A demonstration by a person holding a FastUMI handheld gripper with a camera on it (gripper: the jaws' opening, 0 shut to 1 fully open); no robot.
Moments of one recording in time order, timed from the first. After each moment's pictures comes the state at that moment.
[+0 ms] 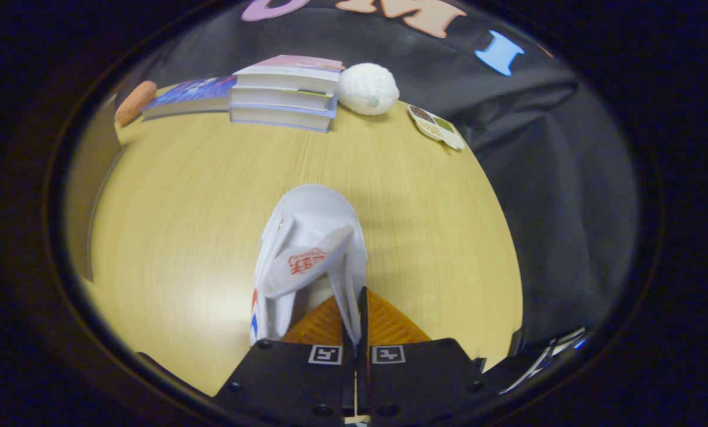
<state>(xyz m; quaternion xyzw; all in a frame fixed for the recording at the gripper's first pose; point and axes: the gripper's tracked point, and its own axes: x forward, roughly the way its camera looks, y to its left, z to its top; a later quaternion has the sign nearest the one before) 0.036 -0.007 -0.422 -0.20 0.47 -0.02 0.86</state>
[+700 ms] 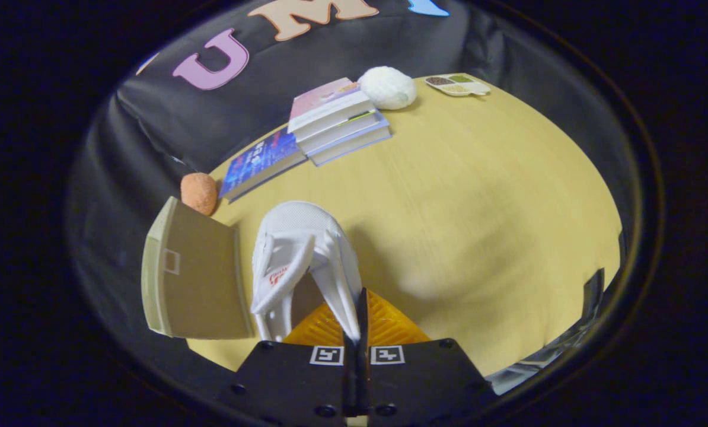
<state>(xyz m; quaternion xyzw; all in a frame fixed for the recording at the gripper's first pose) -0.036 0.139 -0.365 0.11 0.52 0.10 0.84</state>
